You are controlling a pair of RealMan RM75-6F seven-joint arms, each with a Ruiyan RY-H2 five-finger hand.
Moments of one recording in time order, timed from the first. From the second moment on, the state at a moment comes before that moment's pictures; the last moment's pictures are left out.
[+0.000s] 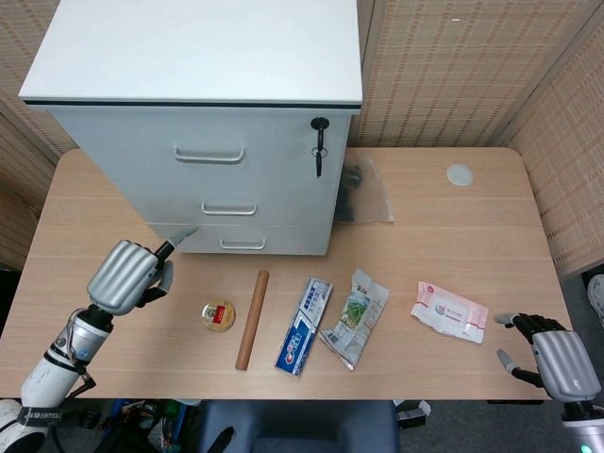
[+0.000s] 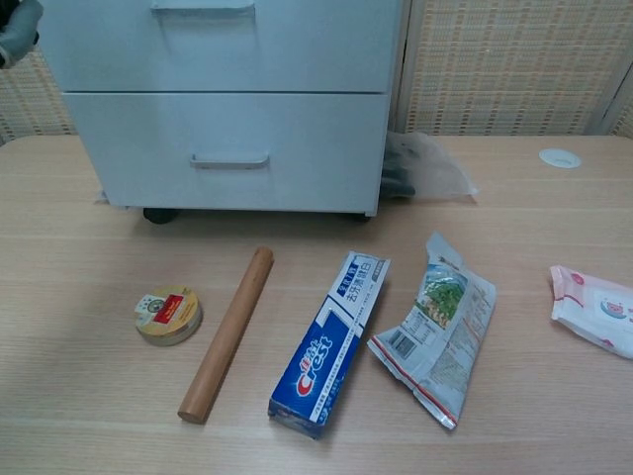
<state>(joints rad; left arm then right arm) -0.53 -1.02 -0.24 -1.90 1.52 1.14 0.09 0.01 -1.09 -0.03 -1.62 -1.62 1.50 0.06</state>
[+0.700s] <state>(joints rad) -0.74 -1.08 -0.32 -1.88 1.23 0.96 0.18 0.00 -1.10 -0.03 -1.61 -1.61 1.51 0.07</state>
